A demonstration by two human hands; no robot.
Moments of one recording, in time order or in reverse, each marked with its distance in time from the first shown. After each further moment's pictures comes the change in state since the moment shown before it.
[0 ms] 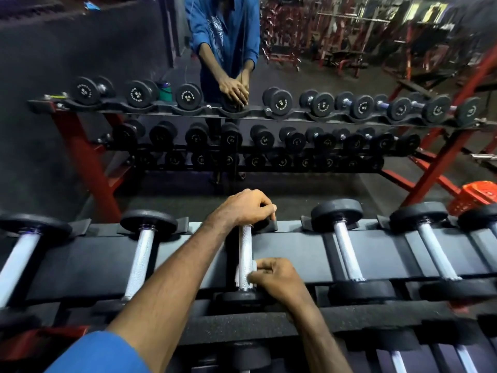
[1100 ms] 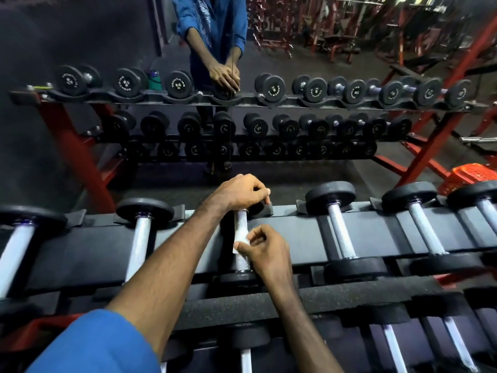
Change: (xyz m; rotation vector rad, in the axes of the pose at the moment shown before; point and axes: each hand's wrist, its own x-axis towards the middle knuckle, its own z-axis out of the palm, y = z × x) left_hand -0.003 -0.004 -0.002 -0.024 0.014 0.007; right_hand -0.005 -0.022 0.023 -0.078 0.363 -0.130
